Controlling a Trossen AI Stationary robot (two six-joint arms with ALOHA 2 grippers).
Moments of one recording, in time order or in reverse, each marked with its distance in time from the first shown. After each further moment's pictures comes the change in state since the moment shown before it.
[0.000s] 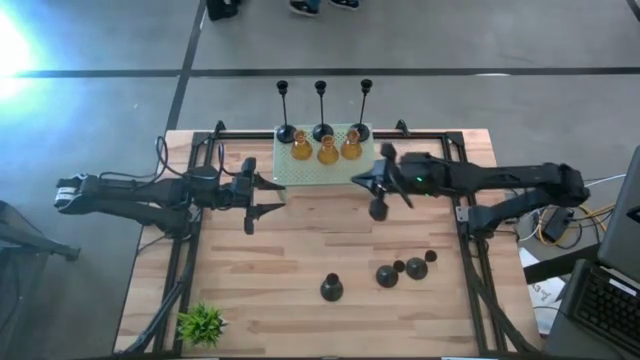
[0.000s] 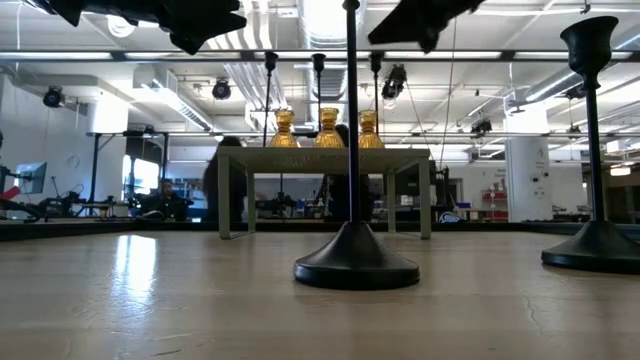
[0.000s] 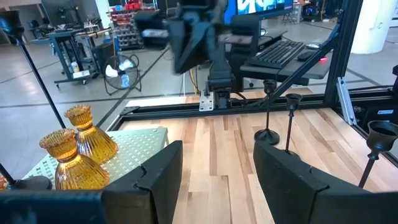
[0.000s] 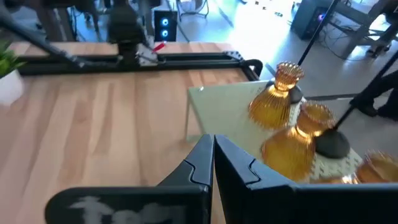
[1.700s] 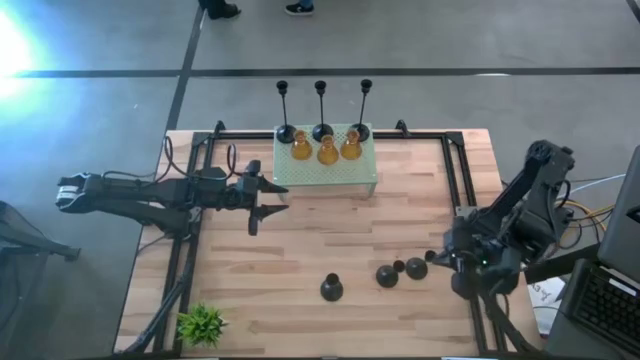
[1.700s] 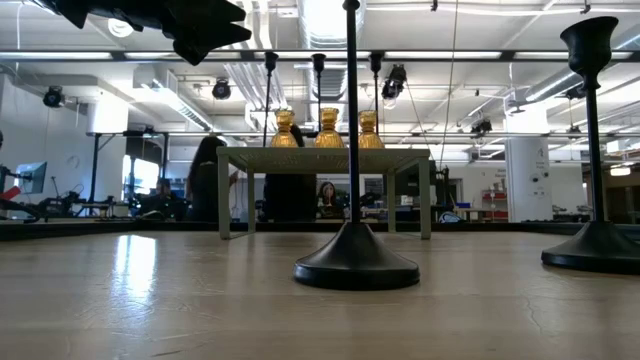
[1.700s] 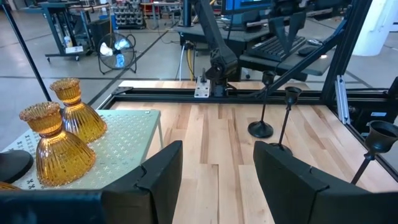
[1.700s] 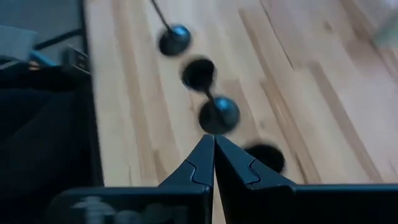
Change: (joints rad) left arm 0.000 0.048 0.014 -0.025 0.000 -0.095; right arm 1.027 -0.151 0.107 -0.978 0.307 1.214
